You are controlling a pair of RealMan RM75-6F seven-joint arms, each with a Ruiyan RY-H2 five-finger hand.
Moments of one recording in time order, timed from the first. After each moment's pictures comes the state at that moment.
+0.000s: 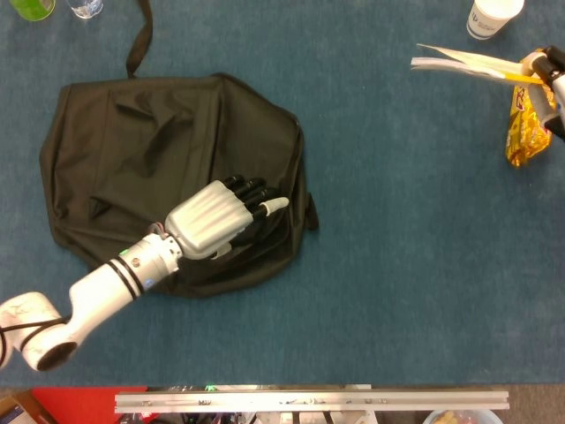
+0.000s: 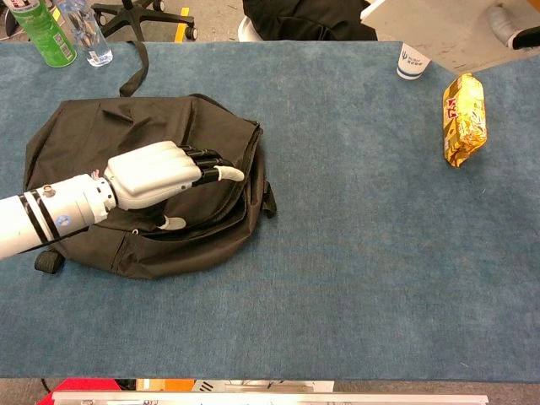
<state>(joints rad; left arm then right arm) -0.69 -1.48 0.00 -1.48 1.68 0.87 0.17 0.50 -1.25 0.18 -1.48 -1.52 1.39 -0.31</state>
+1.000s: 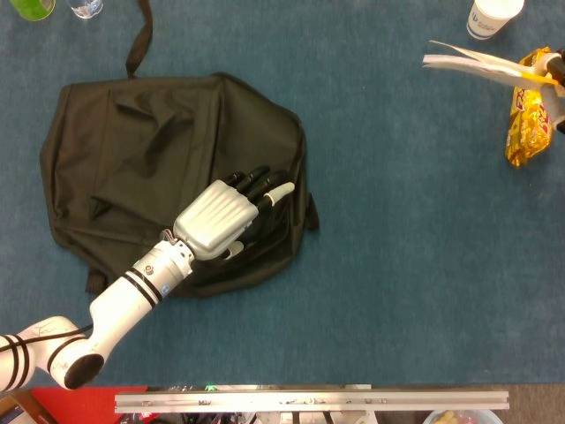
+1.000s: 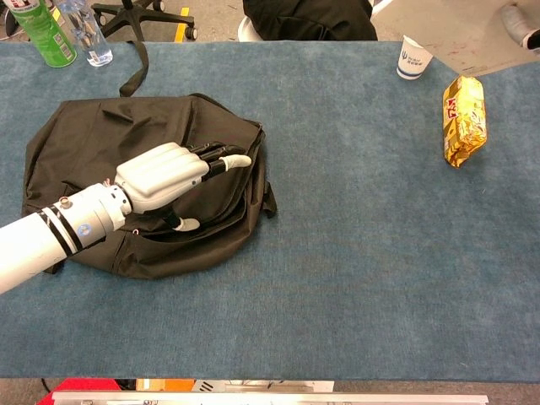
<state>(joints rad) -0.65 -1.57 -0.01 -1.53 1.48 0.94 0.31 0.47 -1.23 0.18 -1.46 -1.53 1.40 -0.24</state>
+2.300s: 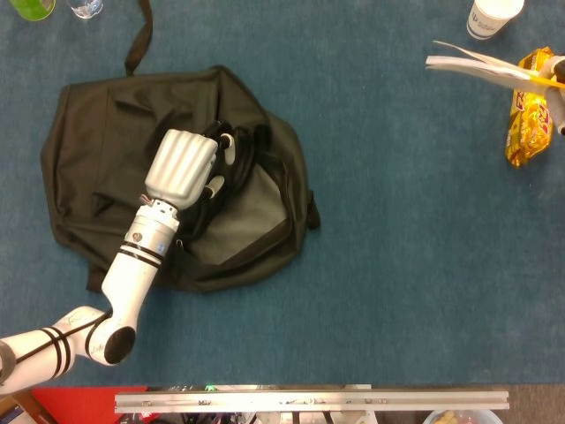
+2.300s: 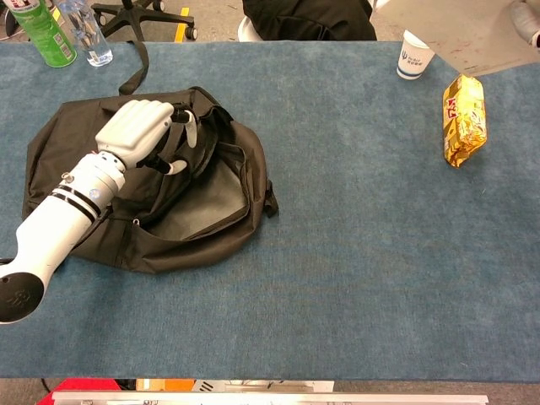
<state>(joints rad) -0.60 -1.78 -0.16 -1.22 1.34 1.13 0.21 0.45 -1.22 0.19 -1.49 -1.54 1.42 -0.22</state>
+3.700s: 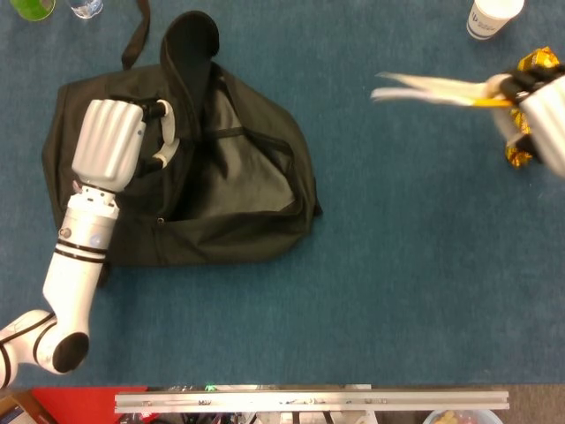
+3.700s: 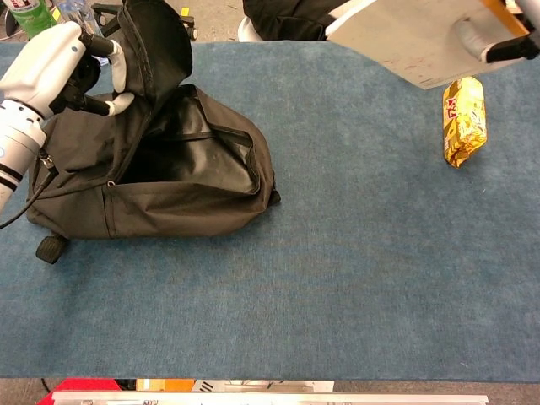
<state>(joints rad) -0.51 -1.53 -0.22 -1.49 1.39 1.31 0.05 0.52 -1.26 0.17 -1.51 -1.64 1.36 -0.22</state>
